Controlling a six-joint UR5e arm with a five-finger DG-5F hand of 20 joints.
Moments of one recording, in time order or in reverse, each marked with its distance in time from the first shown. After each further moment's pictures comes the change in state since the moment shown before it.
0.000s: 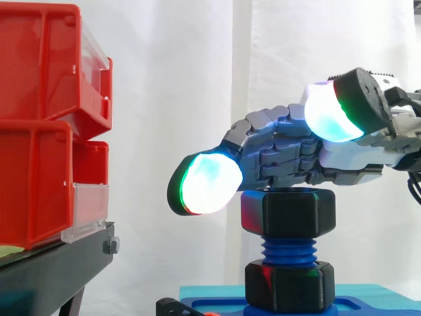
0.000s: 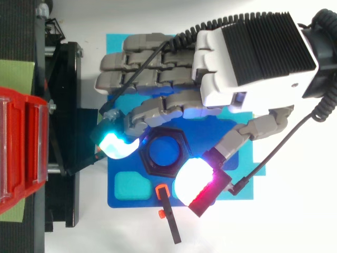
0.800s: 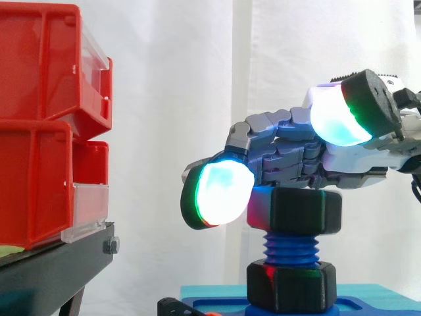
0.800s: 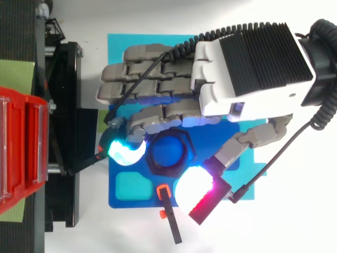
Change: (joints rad) arm 0.009 0.000 0.000 -0.011 -0.001 0.002
